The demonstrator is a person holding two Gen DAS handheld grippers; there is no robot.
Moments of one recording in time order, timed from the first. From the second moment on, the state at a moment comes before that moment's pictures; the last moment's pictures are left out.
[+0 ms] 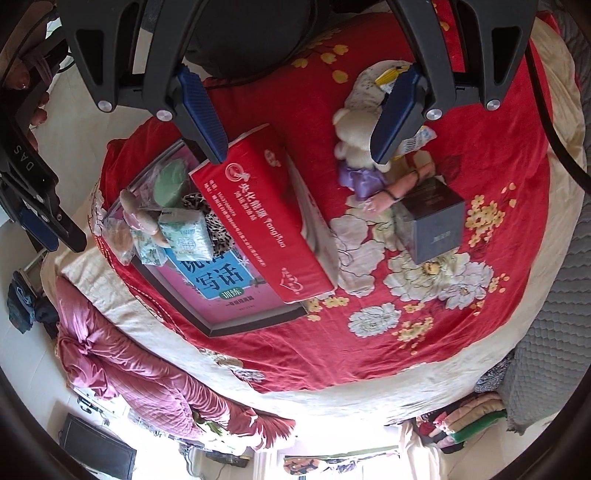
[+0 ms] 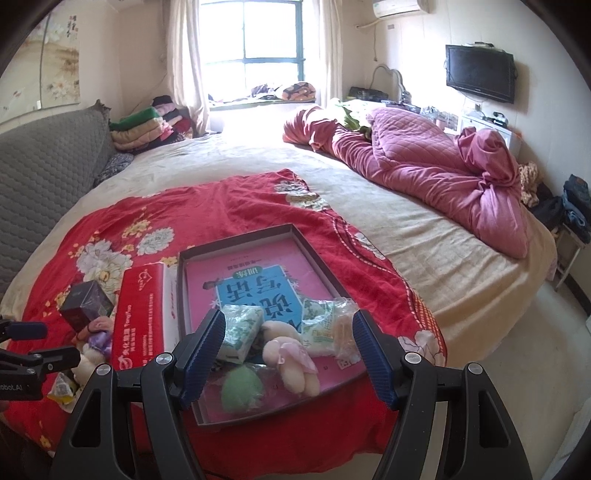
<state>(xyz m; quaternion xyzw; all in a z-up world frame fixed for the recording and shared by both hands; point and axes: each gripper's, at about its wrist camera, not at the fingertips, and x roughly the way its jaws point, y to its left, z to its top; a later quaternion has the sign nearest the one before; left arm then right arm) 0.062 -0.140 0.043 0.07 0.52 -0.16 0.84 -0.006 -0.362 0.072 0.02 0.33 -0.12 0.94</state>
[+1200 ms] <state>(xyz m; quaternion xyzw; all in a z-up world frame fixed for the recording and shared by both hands) 0.047 0.003 0.024 0.00 0.54 -0.07 0.84 0.004 -0.216 0.080 -0.08 0.34 0.01 0.94</state>
